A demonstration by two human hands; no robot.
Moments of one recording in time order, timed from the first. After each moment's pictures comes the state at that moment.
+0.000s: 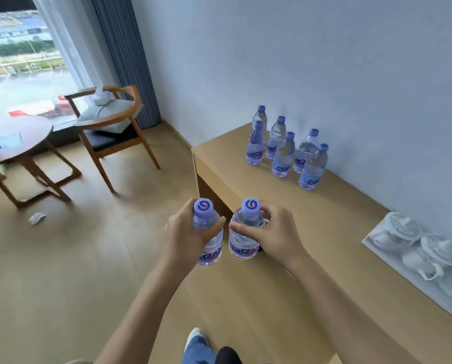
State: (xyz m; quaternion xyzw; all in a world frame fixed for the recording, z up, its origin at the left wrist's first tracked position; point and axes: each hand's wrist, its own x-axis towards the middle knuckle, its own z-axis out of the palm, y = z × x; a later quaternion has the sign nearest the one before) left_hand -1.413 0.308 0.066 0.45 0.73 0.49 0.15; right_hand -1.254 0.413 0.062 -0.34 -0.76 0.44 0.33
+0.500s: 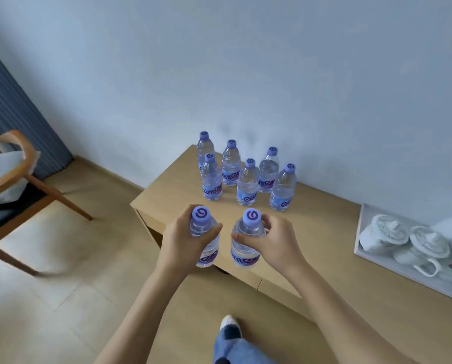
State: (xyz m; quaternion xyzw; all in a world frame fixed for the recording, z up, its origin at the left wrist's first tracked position) left_hand -1.515 0.545 0.035 0.58 0.61 0.45 0.28; right_hand -1.317 0.565 0.035 -0.53 -0.62 0.42 0.40
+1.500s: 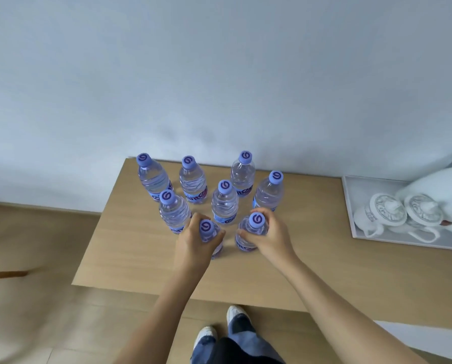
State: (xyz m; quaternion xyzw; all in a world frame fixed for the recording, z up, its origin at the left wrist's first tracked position) left_hand -1.505 0.761 -0.072 0.64 0.58 0.31 0.39; right_hand -1.324 0.712 -0.051 -0.73 -0.41 0.36 0.42
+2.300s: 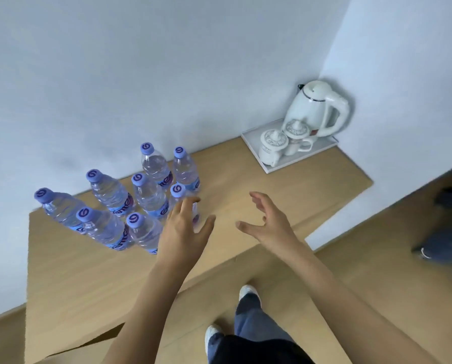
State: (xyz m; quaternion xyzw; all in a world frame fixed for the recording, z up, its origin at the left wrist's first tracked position) left_hand -1.462 0.677 0.015 0.86 0.35 0.19 0.33; right_hand -1.315 0.544 -0.012 -0.79 -0.28 0.29 0.47
